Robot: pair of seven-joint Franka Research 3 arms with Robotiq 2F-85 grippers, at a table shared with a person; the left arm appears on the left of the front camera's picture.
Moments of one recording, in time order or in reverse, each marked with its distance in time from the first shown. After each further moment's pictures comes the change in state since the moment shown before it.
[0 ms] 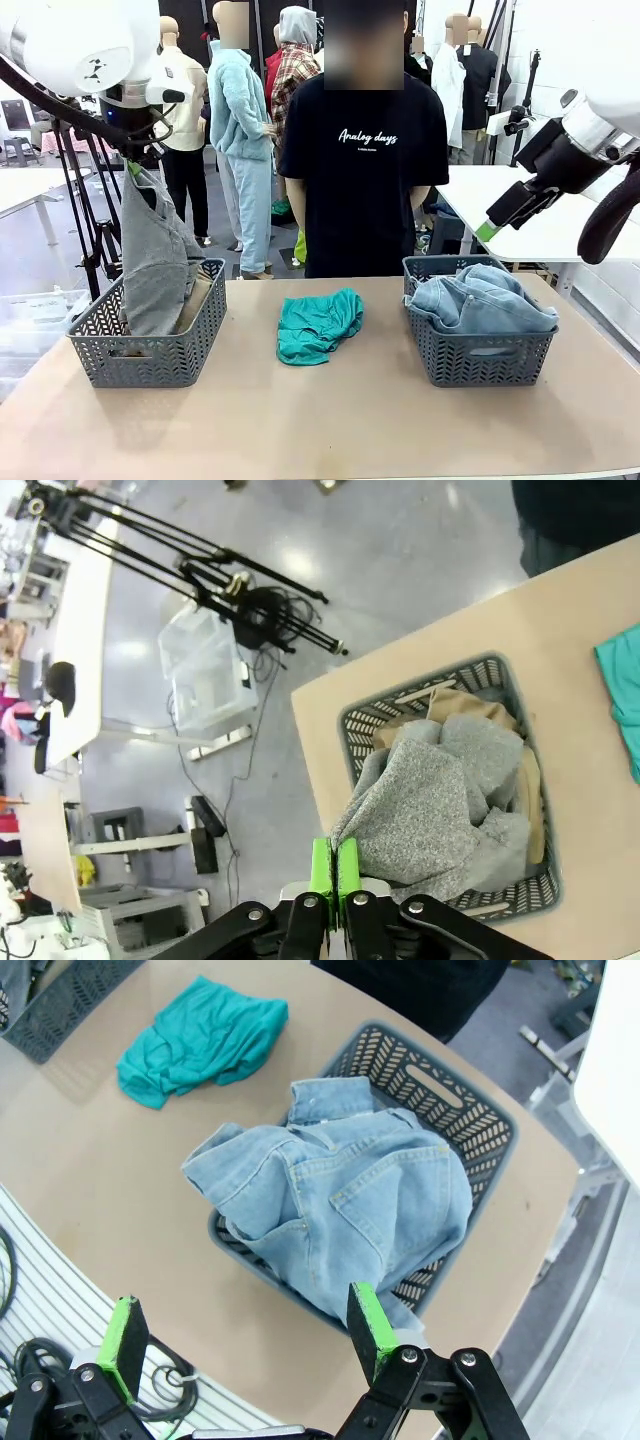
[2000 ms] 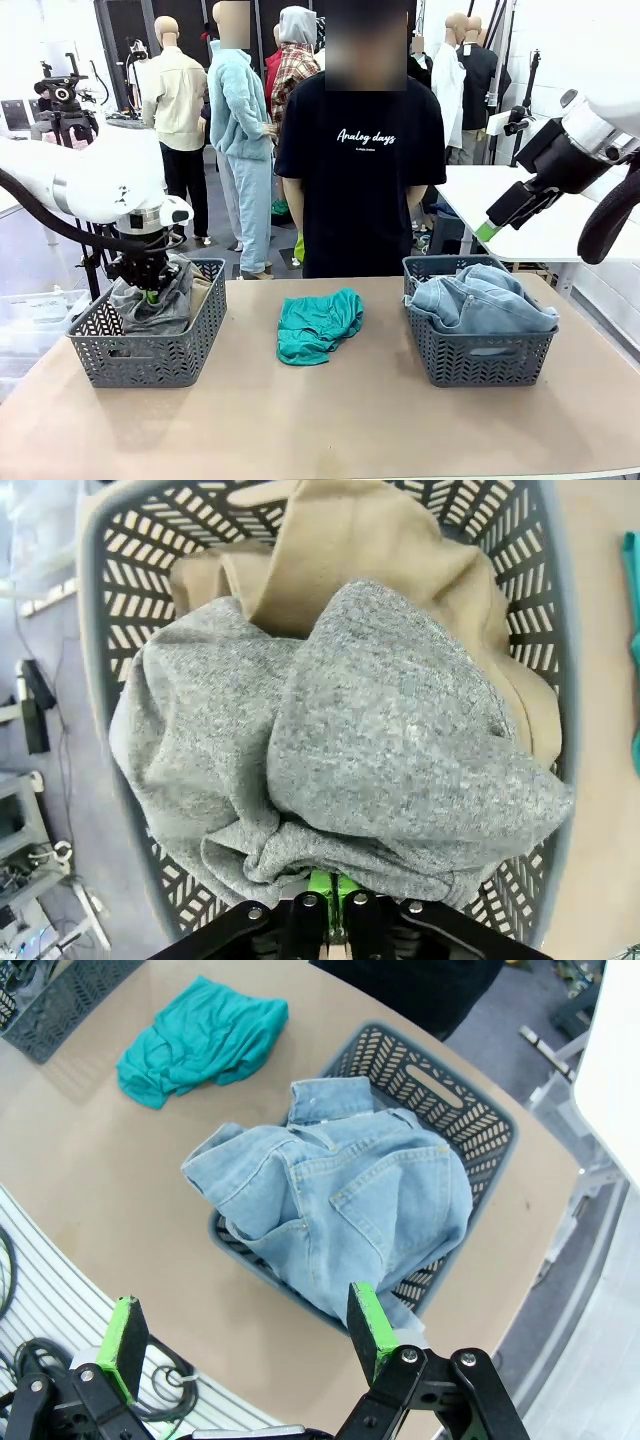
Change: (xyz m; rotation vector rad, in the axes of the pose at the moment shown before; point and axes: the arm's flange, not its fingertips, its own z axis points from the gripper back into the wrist) left arm -0.074 -0.078 -0.211 -0.326 0.364 0.213; right arm 0.000 0.000 0.000 0.000 0.000 0.000
